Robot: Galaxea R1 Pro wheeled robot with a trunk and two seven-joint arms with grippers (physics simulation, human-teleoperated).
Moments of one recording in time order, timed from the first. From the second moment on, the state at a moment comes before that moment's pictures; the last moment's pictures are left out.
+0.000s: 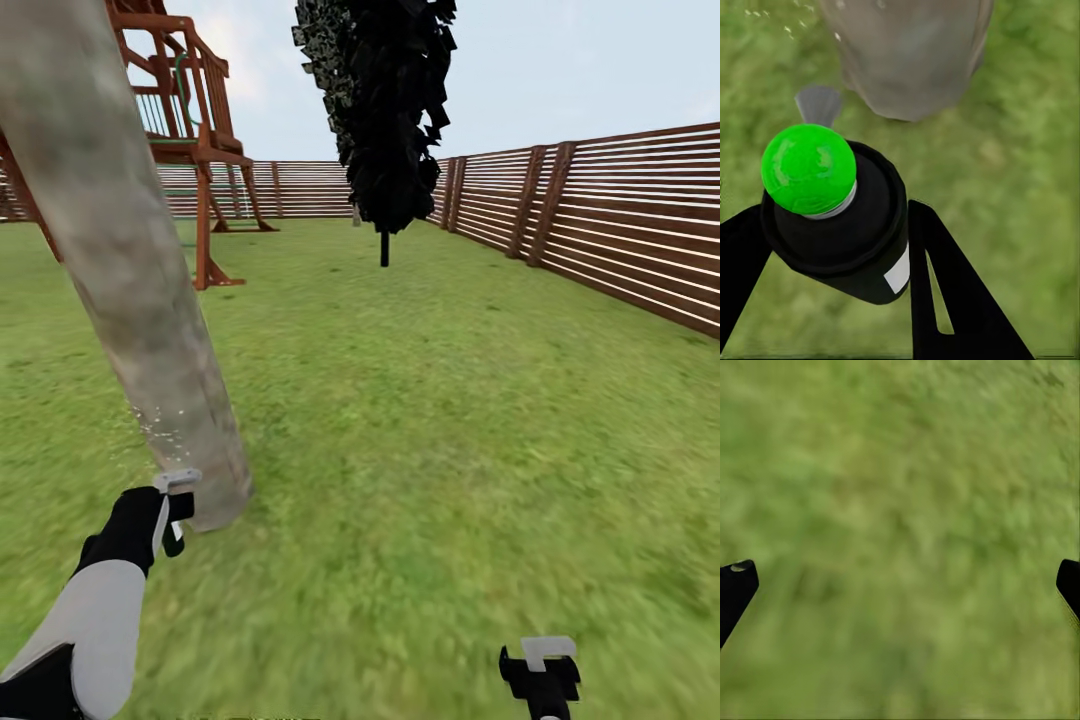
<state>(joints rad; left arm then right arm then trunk) -0.83 0.05 0.58 -0.68 -0.46 0.61 -0.06 -0.46 0.01 -0.84 -0.18 0.99 -0.38 -0.29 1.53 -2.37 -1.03</state>
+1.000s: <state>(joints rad) -0.76 0.05 0.63 -0.67 -0.43 0.60 -0.05 -0.46 0.01 -0.84 -0.18 0.99 -0.38 -0.30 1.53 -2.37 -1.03</state>
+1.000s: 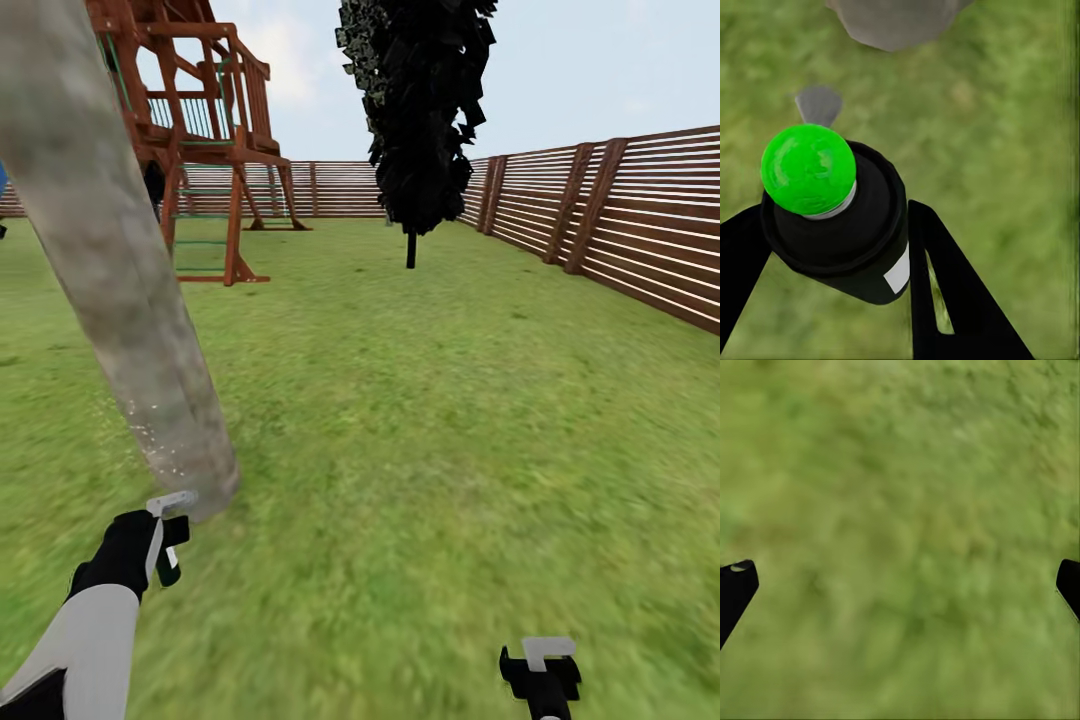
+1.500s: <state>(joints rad) -0.76 0.05 0.62 -0.67 -0.43 0.60 -0.05 -0.46 0.01 -0.84 -0.18 0.99 -0.38 -0.30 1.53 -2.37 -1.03</state>
